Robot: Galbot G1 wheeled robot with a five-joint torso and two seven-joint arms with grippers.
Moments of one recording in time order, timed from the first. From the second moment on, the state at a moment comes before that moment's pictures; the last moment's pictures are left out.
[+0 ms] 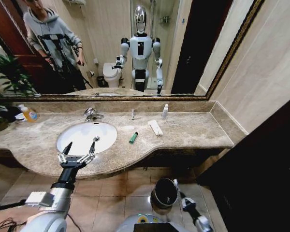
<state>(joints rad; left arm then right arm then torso) 1.84 -1.36 -0.82 -2.47 -0.37 0.04 0.05 -1.49 1.38 0.56 1.15 -0.14 0.39 -0.22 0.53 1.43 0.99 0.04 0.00</state>
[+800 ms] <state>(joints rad) 1.84 -1.36 -0.82 -2.47 -0.37 0.04 0.05 -1.25 1.47 0.57 0.77 -0.44 0.38 -0.13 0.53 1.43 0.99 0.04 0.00</state>
